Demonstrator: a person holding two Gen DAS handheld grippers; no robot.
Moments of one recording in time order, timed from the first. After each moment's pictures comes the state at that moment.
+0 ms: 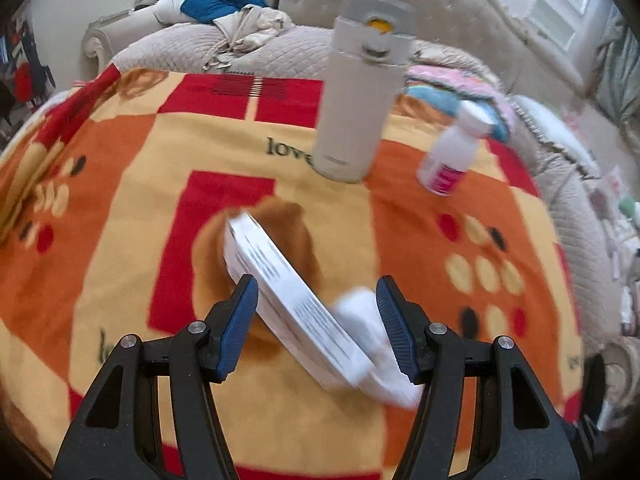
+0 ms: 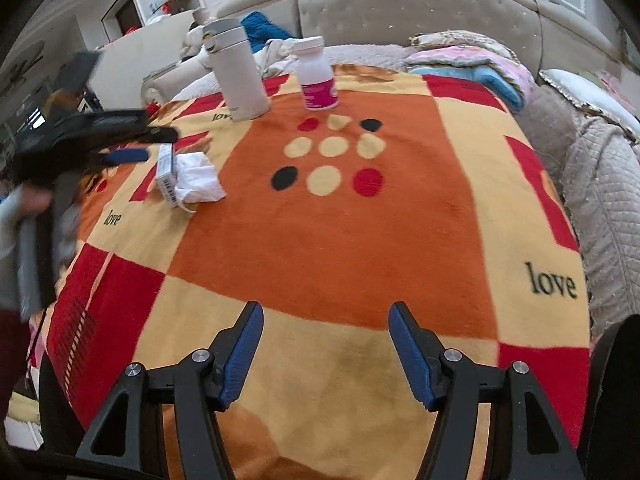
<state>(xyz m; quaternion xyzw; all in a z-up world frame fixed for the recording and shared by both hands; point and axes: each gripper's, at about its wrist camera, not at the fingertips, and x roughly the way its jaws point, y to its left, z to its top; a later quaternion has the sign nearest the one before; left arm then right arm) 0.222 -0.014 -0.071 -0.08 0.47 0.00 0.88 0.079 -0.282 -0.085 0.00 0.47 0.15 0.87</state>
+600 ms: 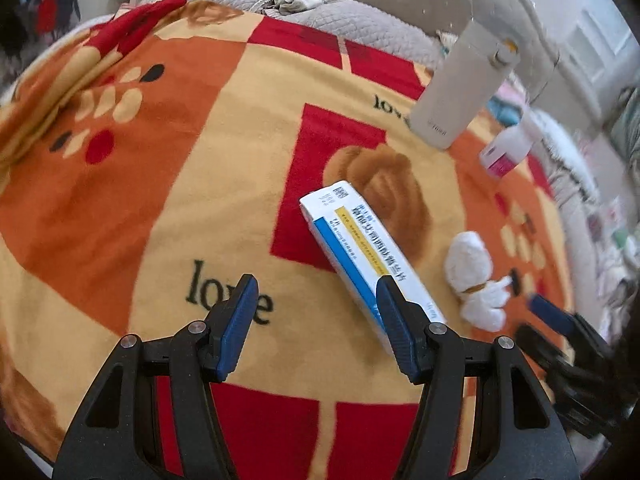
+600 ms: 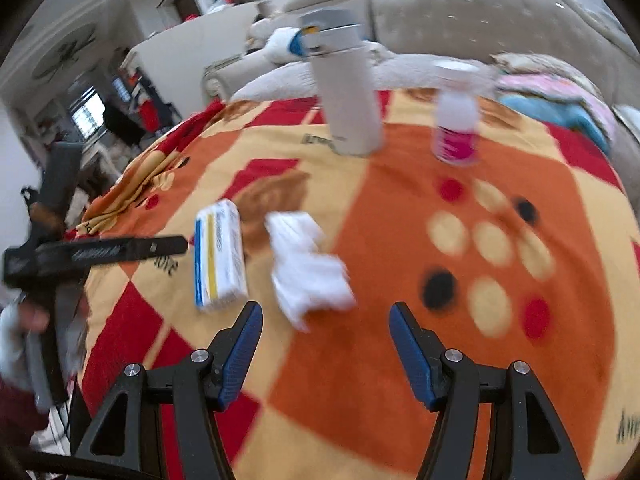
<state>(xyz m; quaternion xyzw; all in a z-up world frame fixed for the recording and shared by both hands) 0.163 0.093 -0.090 -0.18 0.51 0.00 0.84 0.167 -0.161 -0.073 -0.01 0.45 0.27 0.85</state>
